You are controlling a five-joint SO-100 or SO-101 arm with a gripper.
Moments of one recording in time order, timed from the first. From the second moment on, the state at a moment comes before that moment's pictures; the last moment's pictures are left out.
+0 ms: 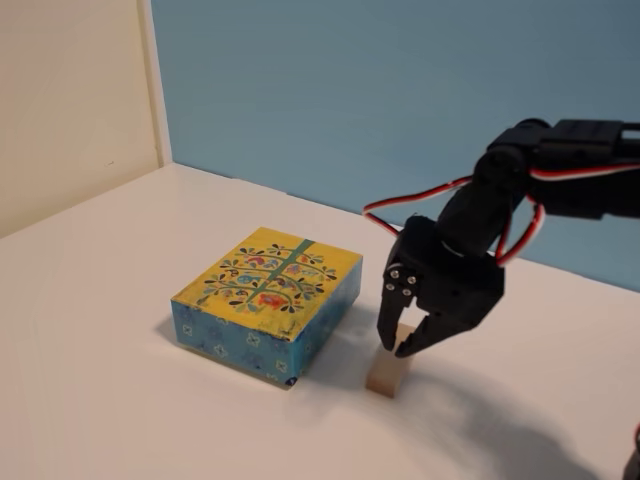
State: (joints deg) arm 11.7 111.5 114.6 65.3 -15.8
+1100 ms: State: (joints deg) arm 17.1 110.0 117.3 64.7 -17.9
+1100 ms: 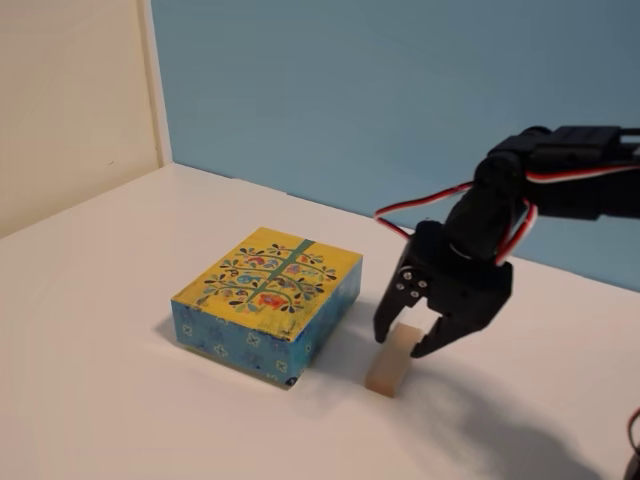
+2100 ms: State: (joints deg) arm 14.4 109.6 120.0 62.4 -17.2
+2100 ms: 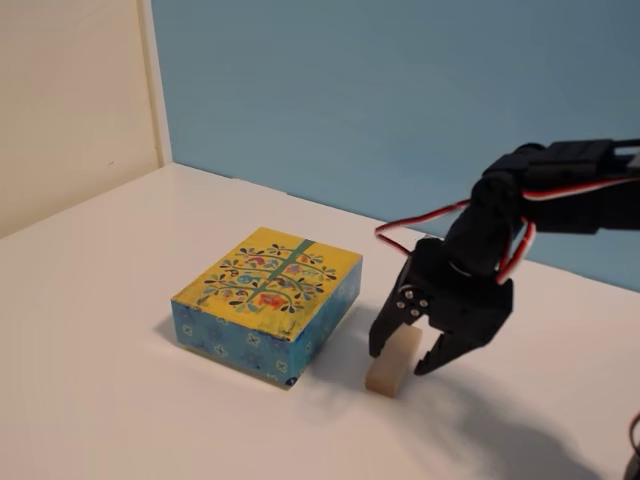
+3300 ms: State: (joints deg) arm 19.2 104.3 119.9 59.7 -15.0
